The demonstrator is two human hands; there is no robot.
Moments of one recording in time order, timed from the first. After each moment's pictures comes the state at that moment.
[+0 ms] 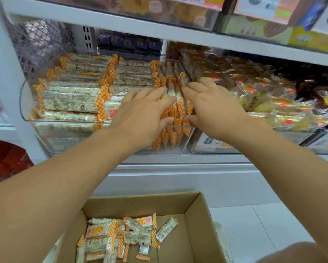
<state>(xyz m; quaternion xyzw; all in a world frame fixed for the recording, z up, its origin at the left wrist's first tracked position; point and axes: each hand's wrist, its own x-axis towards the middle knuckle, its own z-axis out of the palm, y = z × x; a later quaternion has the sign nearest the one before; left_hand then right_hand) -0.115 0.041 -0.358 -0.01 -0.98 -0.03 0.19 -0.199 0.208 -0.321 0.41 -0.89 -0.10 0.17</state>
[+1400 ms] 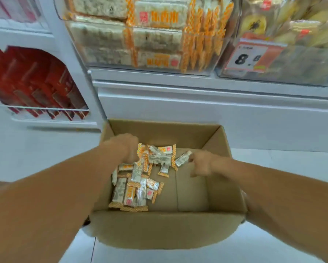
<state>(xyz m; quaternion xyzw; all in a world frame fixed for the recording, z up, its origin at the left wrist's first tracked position) 0.031 0.035 -0.554 0.15 -0.94 -0.03 -0.31 -0.067 0.259 -0.568 0.27 -0.88 -0.10 -0.38</state>
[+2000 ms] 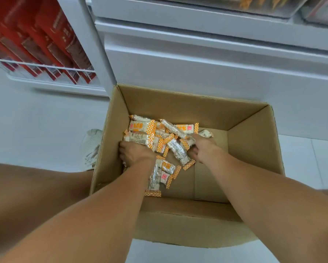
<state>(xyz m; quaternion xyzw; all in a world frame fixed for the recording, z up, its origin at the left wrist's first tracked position) 0.050 0.069 -0.716 0.70 -0.61 -0.37 0.01 -0.083 0.196 -0.752 -0.32 -0.73 0.49 -0.36</state>
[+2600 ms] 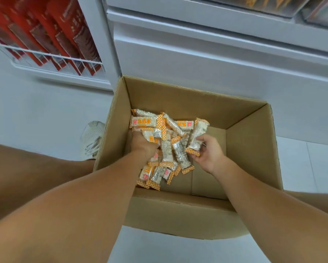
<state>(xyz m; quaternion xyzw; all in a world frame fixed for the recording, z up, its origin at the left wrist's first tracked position) 0.062 0.068 -0.710 0.59 -0.63 -0.51 -0.04 -0.051 0.229 -0.716 -0.28 -0.58 0.65 -0.41</state>
